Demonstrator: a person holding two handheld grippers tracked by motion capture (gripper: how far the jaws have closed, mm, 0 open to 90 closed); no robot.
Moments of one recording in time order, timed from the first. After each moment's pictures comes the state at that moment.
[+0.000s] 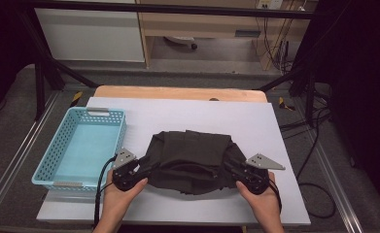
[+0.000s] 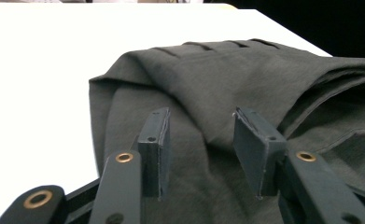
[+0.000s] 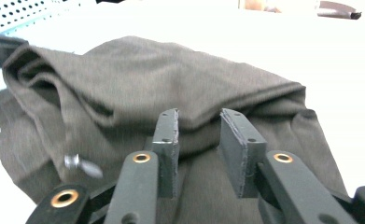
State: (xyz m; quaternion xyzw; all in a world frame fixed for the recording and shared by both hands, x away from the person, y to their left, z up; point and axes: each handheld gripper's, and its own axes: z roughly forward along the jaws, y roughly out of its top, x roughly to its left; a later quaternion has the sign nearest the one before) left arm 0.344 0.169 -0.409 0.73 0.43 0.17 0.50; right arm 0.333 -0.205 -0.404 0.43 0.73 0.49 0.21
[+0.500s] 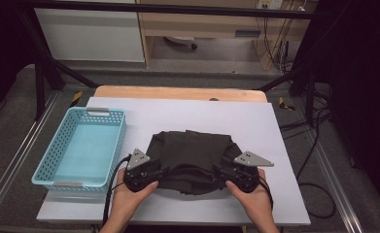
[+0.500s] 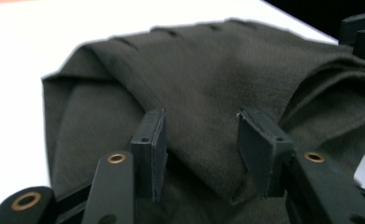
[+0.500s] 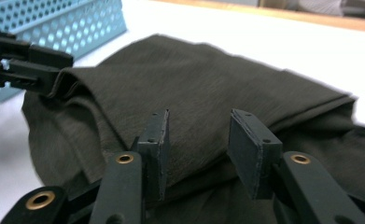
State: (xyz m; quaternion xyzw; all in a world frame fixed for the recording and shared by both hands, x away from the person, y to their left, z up) left arm 0.344 0.146 -0.416 0.77 0.40 0.16 0.48; right arm 0.334 -0.178 -0.403 0.41 0.75 0.49 0.19
